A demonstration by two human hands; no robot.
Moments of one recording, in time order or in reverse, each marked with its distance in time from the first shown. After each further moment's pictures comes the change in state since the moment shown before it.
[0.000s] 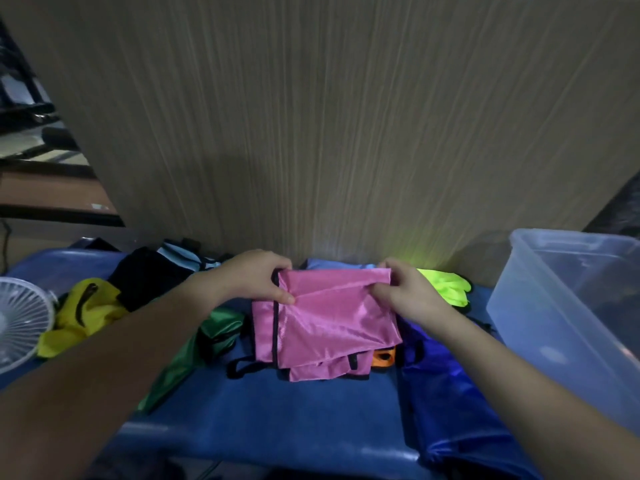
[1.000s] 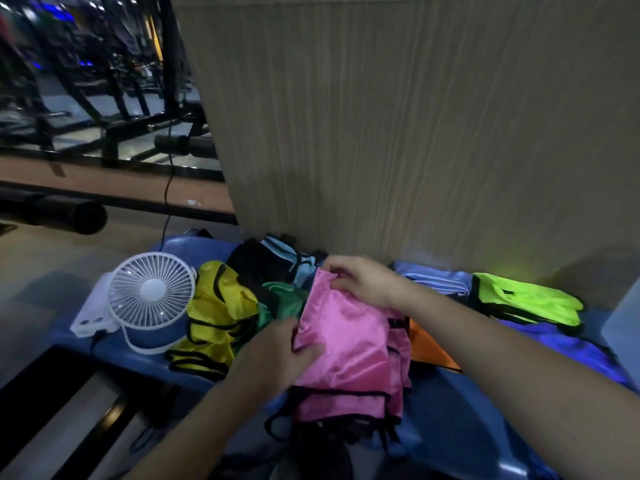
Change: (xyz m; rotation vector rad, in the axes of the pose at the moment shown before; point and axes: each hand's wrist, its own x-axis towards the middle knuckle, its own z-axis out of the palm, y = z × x) left_hand -0.193 -0.004 0.056 -0.456 0.317 -0.453; right_hand 0.044 -0.115 0.157 -0.305 -0.479 -0.522
